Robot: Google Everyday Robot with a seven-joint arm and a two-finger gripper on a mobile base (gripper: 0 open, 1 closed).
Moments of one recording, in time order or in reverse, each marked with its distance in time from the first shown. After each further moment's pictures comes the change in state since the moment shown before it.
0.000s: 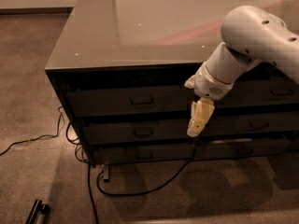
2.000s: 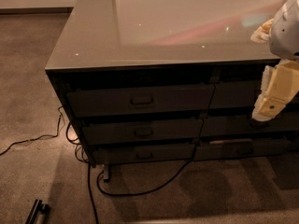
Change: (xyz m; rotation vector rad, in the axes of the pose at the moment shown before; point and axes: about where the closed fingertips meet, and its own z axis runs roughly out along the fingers) arm 0.020 0.076 -0.213 0.272 0.193 0.090
